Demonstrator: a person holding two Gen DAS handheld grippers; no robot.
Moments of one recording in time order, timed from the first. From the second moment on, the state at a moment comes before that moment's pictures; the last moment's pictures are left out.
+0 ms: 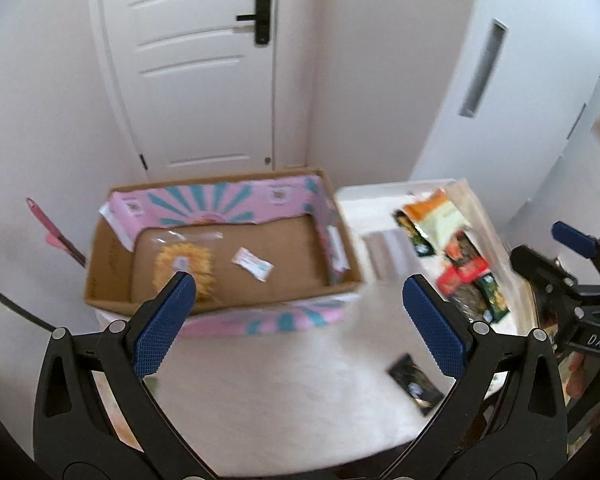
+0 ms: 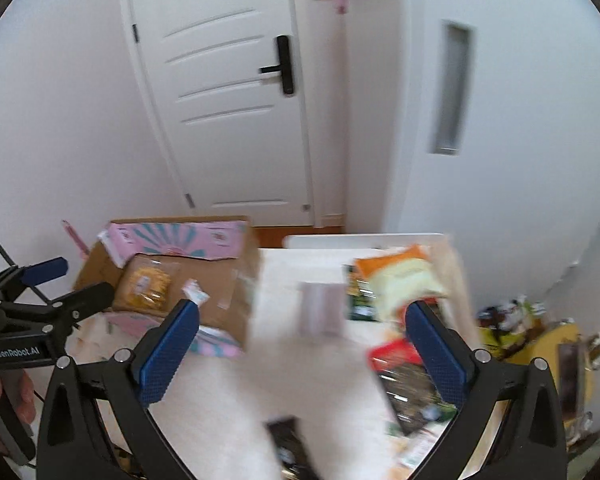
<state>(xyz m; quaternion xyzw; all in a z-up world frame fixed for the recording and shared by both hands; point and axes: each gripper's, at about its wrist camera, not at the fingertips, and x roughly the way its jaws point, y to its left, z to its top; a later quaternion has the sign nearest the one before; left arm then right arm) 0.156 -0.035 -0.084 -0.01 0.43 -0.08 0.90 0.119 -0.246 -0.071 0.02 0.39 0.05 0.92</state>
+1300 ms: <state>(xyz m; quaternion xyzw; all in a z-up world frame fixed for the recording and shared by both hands) 0.081 -0.193 -0.283 -0.05 0.54 0.00 0.84 0.043 -0.388 -0.221 0.00 0.47 0.07 0.88</state>
